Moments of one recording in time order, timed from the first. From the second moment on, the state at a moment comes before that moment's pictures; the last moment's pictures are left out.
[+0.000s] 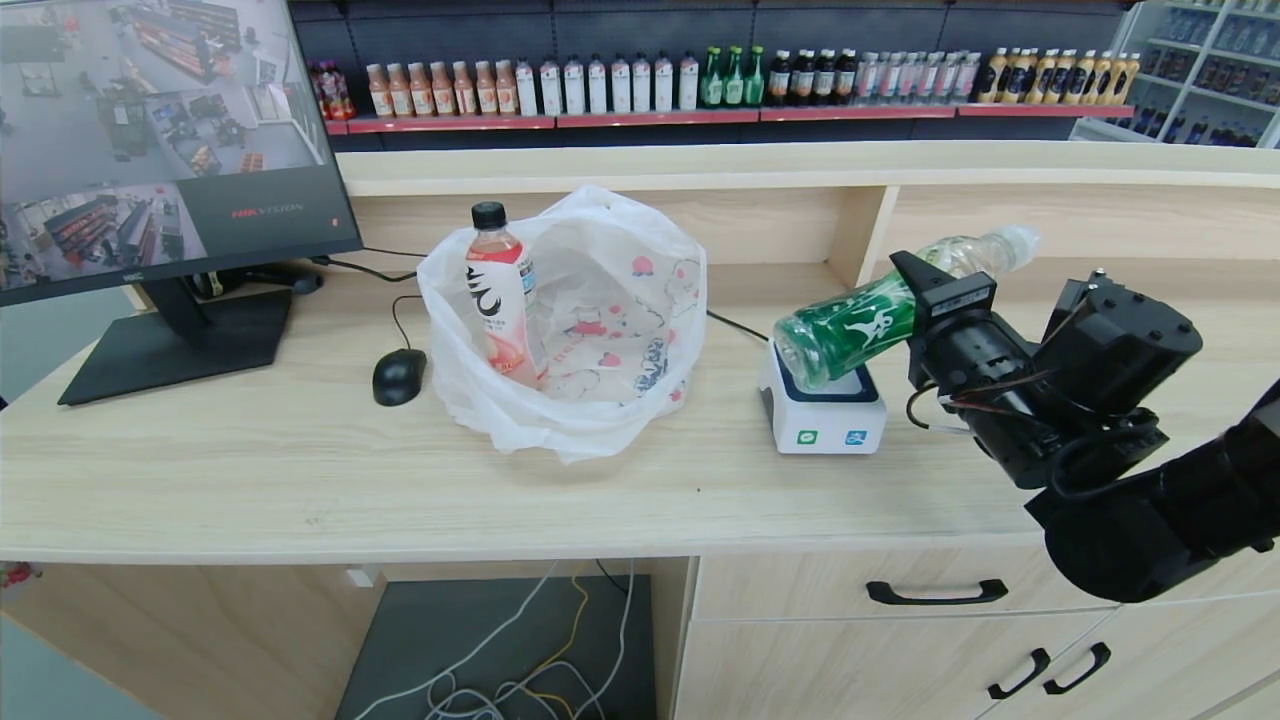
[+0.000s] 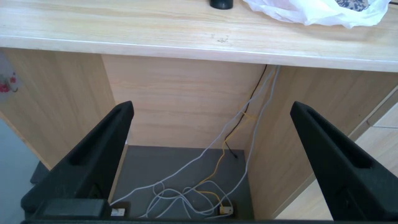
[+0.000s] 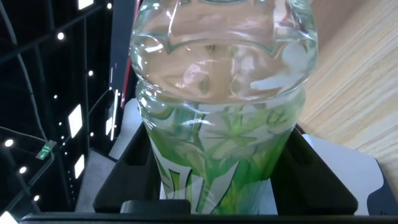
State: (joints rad) left arm 0.00 0.00 0.00 0.00 0.00 0.00; right arm 0.32 1.93 -0.80 -1.45 -0.16 1.11
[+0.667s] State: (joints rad) left arm 0.00 0.00 0.00 0.00 0.00 0.00; right arm 0.33 1.77 -0.78 -1.44 -0.17 0.72
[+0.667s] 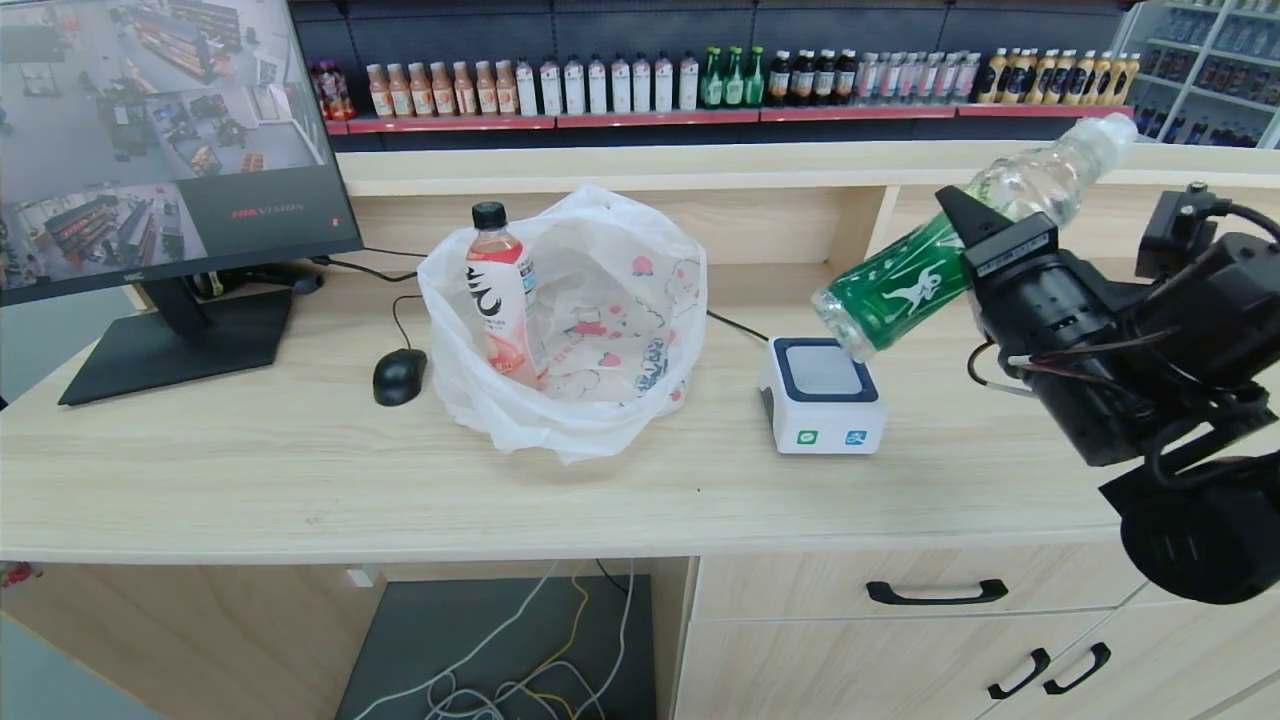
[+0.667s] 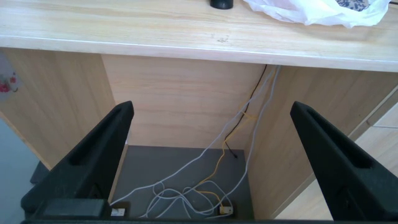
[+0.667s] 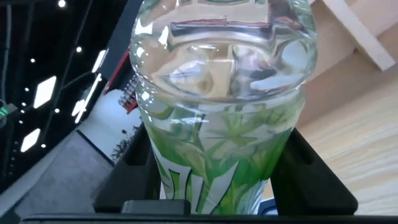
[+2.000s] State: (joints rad) left arm 0.00 0.00 0.00 0.00 0.00 0.00; right arm 0.35 1.50 -0.48 -1.52 -0.14 0.03
